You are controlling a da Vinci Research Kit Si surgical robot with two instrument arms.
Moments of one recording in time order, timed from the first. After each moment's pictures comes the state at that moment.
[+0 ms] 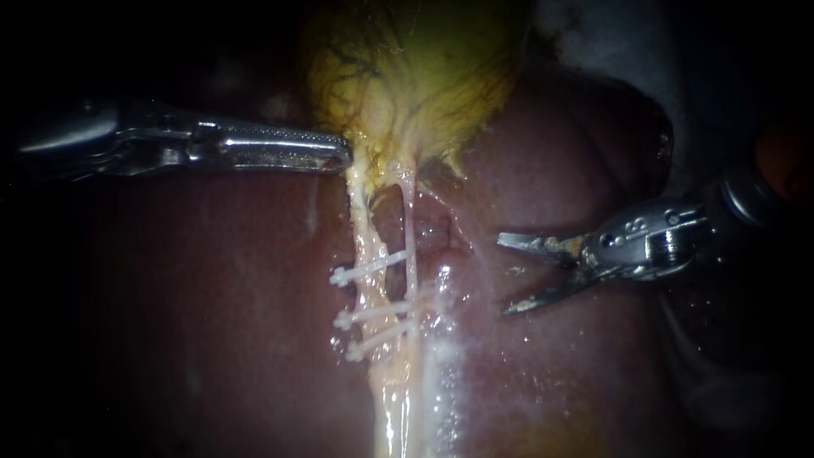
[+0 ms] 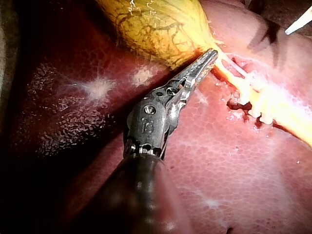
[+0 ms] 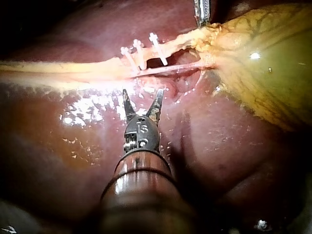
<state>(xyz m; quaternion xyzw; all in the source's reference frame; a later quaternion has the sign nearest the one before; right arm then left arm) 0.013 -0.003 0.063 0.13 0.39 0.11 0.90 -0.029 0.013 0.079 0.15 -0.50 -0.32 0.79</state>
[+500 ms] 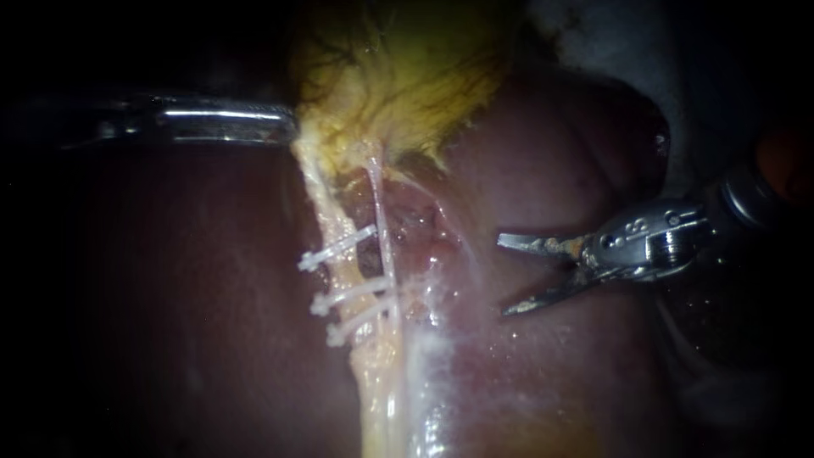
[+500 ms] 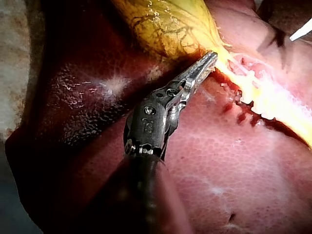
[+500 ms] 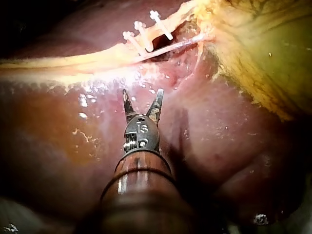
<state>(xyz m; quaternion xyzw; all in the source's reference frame) 0.013 -0.003 0.063 0.14 0.39 0.11 0.90 -0.023 0.017 0.072 0.14 -0.50 -0.34 0.79</state>
